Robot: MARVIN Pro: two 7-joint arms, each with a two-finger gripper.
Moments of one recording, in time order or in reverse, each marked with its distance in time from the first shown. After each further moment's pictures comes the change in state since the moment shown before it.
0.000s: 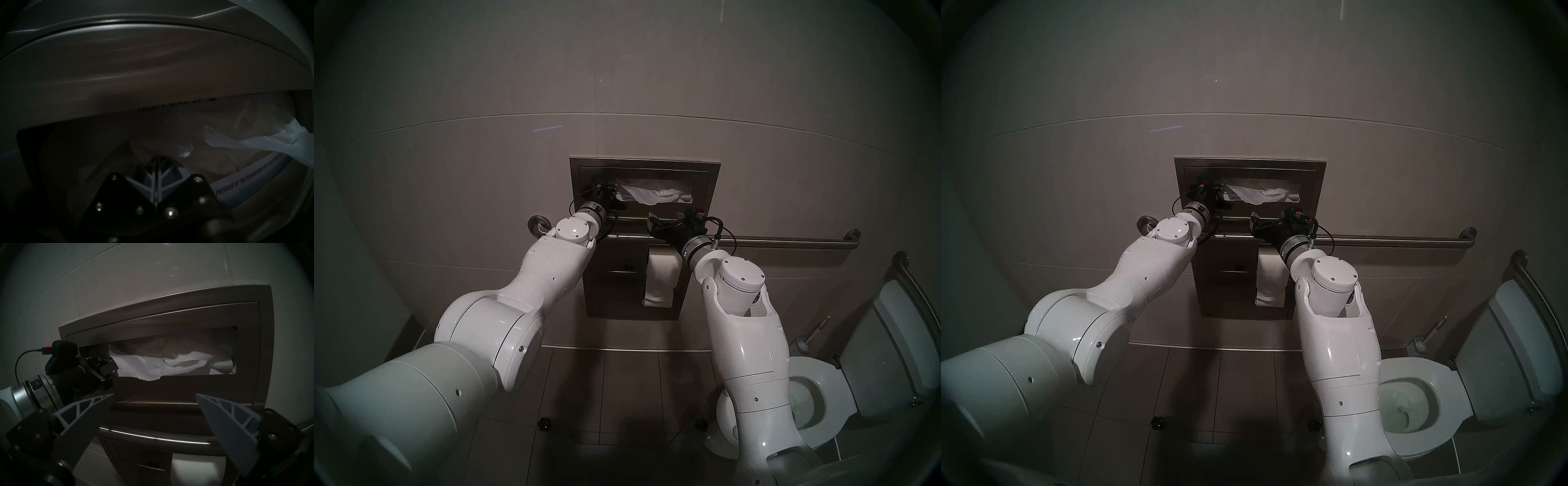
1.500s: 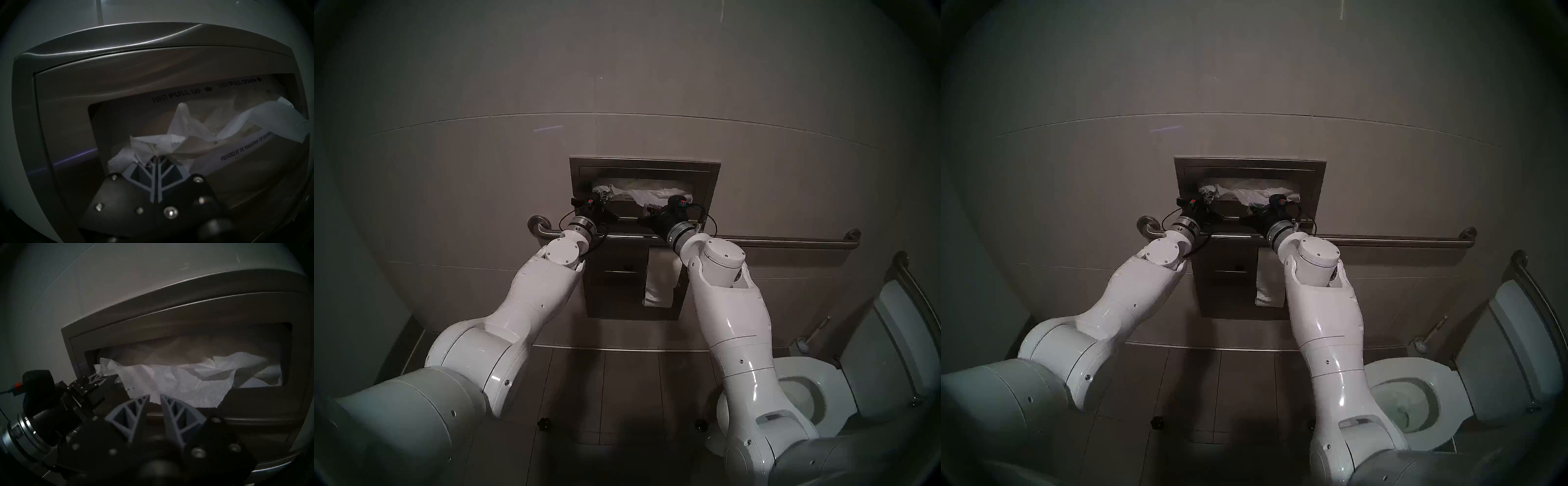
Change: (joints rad) left arm 0.158 0.080 0.024 -0.164 0.066 -0.115 0.047; right arm 0.207 -0.031 -0.006 0.260 0.031 -0.038 0.073
